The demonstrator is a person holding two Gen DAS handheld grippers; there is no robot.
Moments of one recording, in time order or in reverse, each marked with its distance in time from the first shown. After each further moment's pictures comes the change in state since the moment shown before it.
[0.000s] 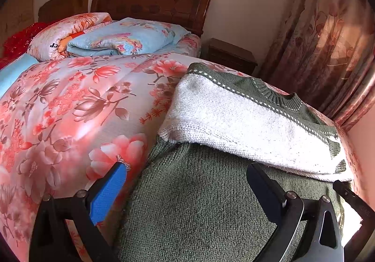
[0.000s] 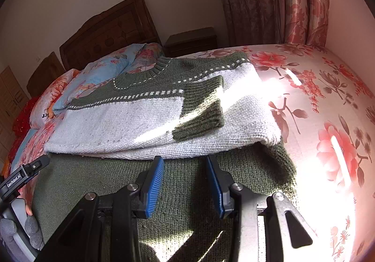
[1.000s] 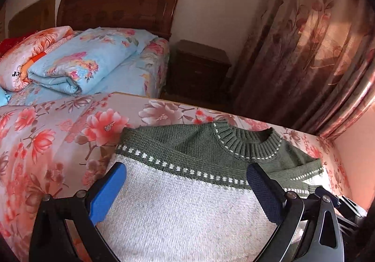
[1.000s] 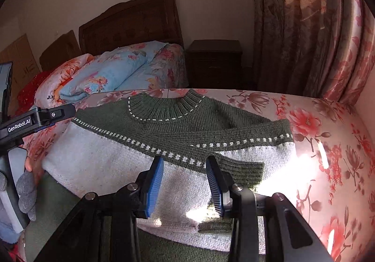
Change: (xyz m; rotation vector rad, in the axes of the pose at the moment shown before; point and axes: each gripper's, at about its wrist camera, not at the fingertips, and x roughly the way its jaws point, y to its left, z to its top) left arm 0.065 -0.070 0.114 0.098 0.049 -0.121; right arm 0.037 0.044 0.081 -0.224 0.013 0.013
